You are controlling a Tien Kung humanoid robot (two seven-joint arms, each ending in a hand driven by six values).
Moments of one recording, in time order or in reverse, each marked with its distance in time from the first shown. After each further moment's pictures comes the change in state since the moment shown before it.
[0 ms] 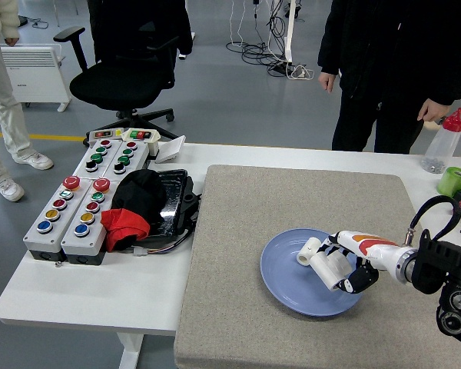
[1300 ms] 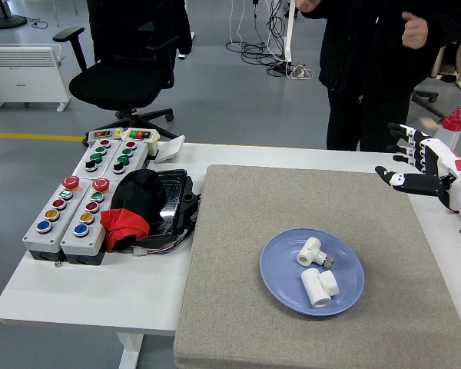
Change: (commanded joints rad) left arm -0.001 0.000 0.003 -0.006 0.010 -0.001 0.017; right arm -0.198 0.002 0.531 -0.131 0.612 -0.312 0.335
